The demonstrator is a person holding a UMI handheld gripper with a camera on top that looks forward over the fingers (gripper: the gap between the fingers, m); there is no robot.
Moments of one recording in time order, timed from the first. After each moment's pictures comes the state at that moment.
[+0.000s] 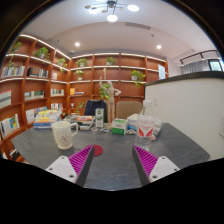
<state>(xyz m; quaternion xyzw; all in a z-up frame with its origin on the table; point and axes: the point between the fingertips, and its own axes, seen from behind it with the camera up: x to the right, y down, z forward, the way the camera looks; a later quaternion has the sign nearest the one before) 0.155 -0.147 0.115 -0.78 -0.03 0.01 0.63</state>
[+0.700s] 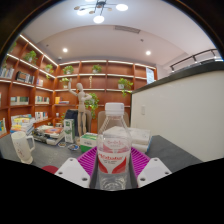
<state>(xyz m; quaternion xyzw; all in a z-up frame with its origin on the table) 0.270 0.016 0.119 -0.74 0.01 -0.03 0.67</state>
